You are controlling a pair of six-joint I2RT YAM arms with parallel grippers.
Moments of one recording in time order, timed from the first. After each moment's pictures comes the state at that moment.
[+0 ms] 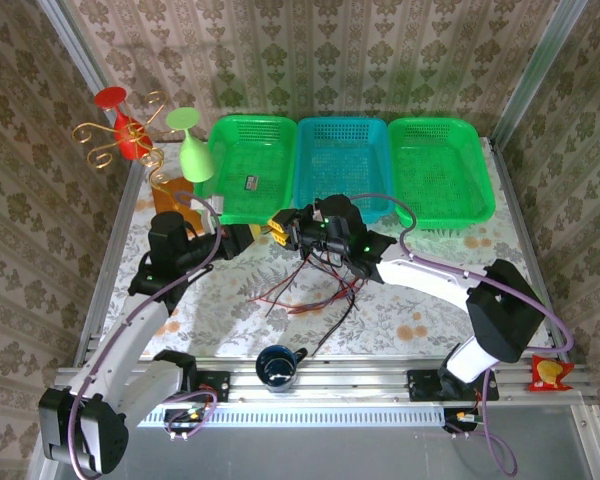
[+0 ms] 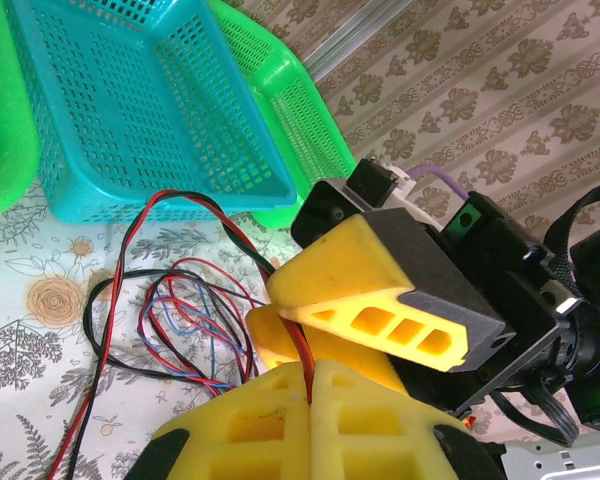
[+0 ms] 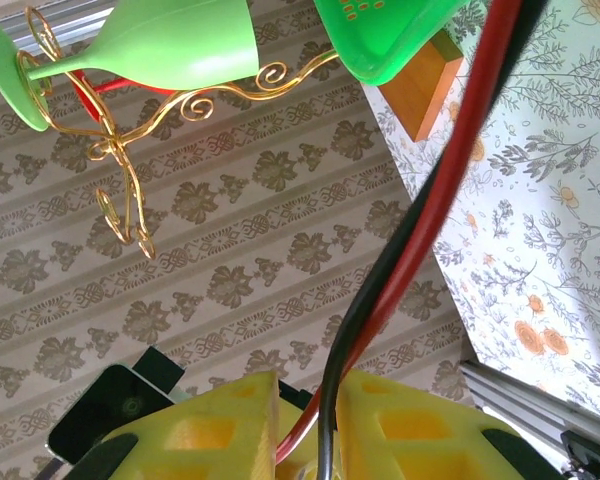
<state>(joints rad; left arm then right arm) -0.30 0.91 0.65 -0.01 0.76 -0.68 0.78 1.57 1.04 0.28 -0.27 1.78</state>
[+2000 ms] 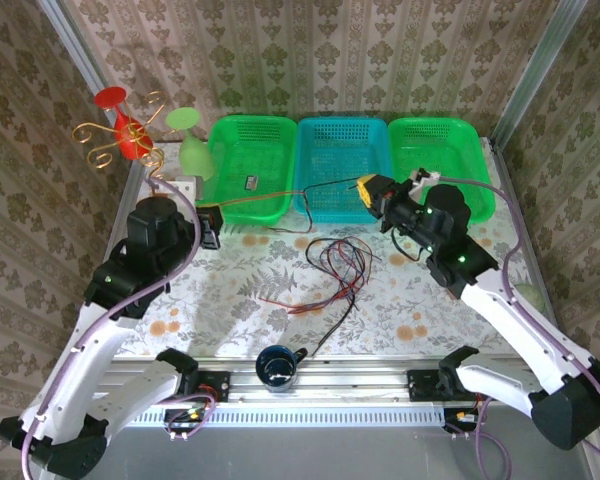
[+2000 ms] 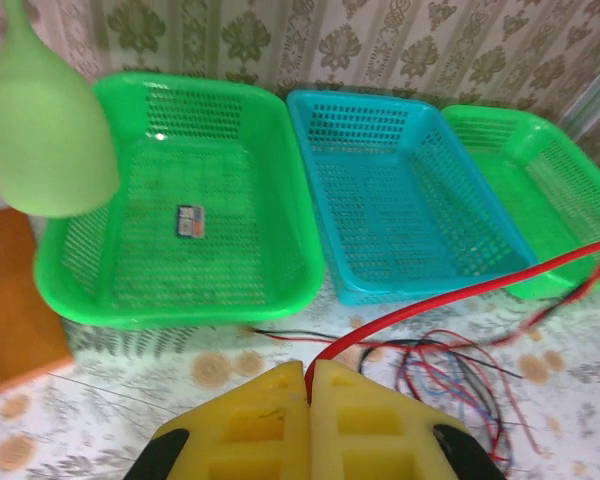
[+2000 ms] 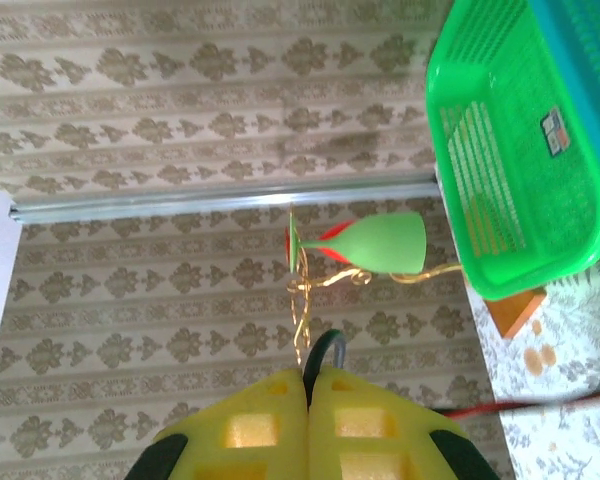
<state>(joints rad) -0.53 0.85 1.16 -0.71 -0.11 -0.29 0.43 1.02 0.91 0.06 -0.18 1.57</state>
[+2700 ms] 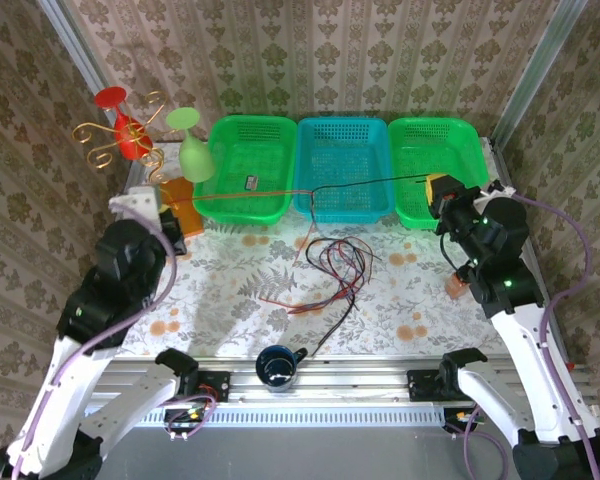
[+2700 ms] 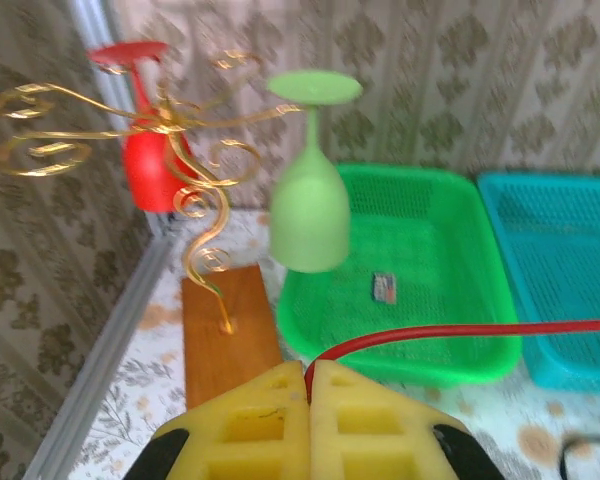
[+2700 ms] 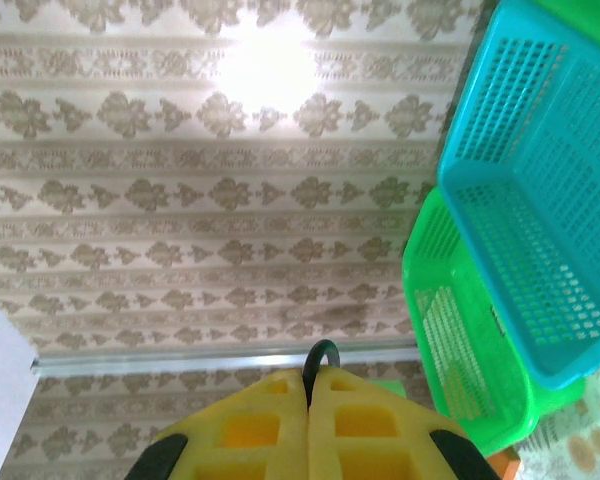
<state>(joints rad) -0.53 0.64 1.12 -0.74 -0.53 -0.17 0.10 0.78 0.89 -0.17 -0.13 1.51</state>
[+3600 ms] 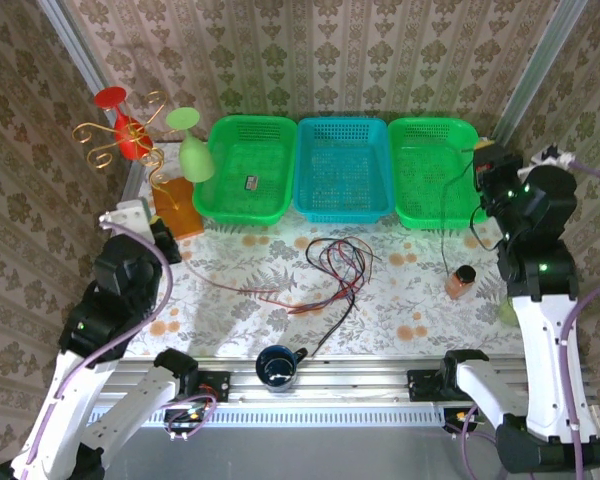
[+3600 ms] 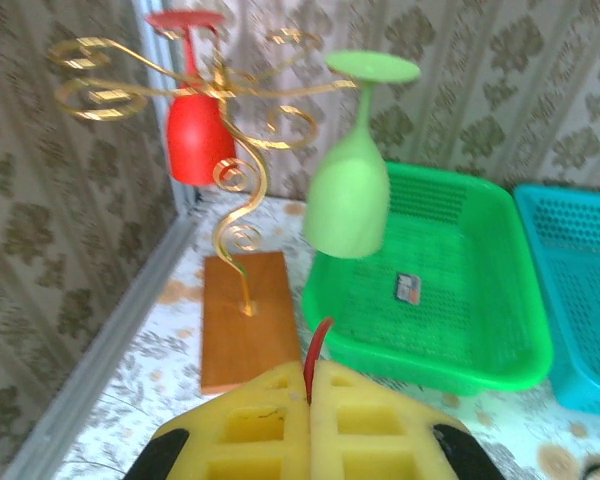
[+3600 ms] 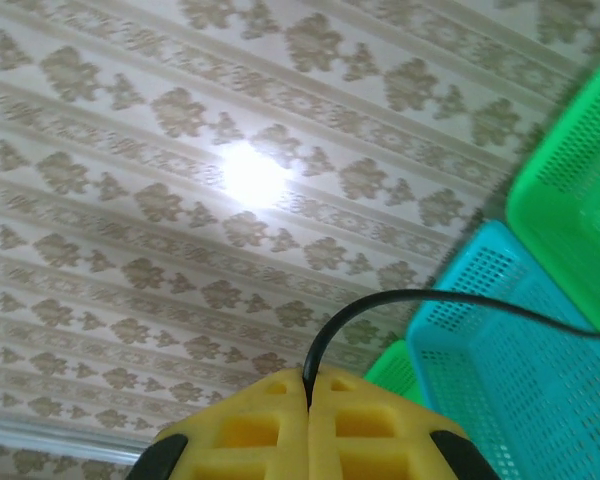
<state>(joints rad) -0.51 0.63 1.05 -0.73 -0.53 -0.26 -0.05 0.93 1.31 -0.41 -0.06 1.15</state>
